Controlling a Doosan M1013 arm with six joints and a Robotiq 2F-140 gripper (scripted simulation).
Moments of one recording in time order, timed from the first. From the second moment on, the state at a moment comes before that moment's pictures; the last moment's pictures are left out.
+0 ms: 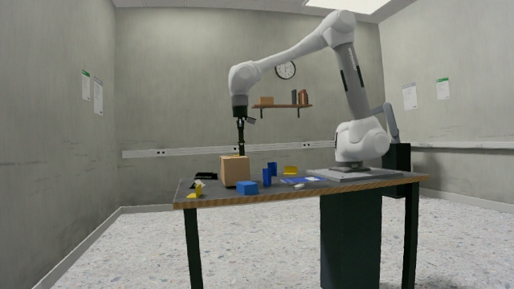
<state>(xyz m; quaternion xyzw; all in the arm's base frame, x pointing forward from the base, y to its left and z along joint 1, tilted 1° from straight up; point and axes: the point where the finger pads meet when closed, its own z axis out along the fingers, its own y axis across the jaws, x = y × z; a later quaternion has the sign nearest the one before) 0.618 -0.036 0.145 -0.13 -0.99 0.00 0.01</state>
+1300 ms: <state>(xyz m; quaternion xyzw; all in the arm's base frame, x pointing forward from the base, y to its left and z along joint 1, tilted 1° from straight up) 0.618 -0.037 0.161 -0.13 -0.99 0.00 0.01</state>
